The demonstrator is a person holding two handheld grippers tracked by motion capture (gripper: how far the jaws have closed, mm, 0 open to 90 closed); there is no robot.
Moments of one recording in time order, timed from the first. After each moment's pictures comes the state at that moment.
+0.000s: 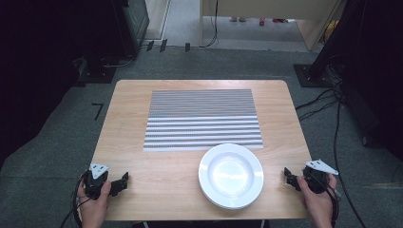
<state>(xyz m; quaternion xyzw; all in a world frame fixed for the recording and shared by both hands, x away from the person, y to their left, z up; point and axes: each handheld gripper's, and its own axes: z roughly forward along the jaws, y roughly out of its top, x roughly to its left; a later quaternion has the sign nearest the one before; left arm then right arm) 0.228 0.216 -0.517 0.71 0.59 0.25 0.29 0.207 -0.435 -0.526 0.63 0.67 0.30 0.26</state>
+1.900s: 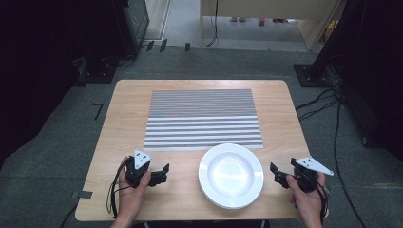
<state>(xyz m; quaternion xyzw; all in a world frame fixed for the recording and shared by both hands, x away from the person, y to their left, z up) 0.245 0.094 -0.479 0.76 0.49 0.21 0.37 0.201 -0.385 -0.484 0.60 0.65 0.40 0.24</state>
